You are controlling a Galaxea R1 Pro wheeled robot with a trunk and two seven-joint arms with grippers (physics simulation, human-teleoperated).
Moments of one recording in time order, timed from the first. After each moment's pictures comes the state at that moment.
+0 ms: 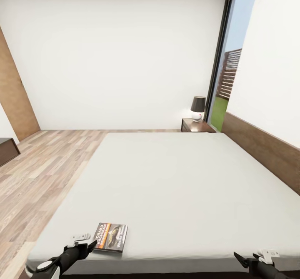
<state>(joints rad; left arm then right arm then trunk) -0.40 0.12 0.36 -0.45 -0.12 -0.02 -0.43 -0.46 -0.42 -0.05 -0.09 -0.29 -0.27 0.66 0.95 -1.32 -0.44</state>
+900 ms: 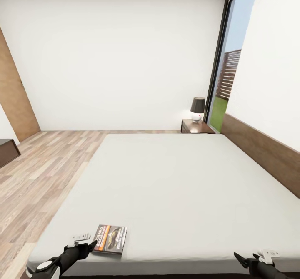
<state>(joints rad) -0.40 0.12 0.36 -0.45 -0.12 -0.02 -0.43 -0.46 -0.42 -0.05 -0.09 -0.29 -0.27 0.67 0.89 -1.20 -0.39</state>
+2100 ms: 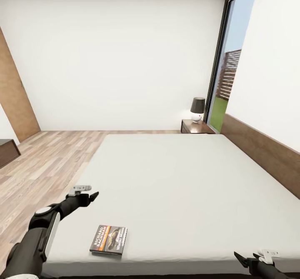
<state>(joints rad) -0.41 0.08 0.30 -1.22 -0.11 0.48 -0.49 -0.46 -0.42 -0.05 -0.09 -0.30 -0.27 0.67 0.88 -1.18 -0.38</state>
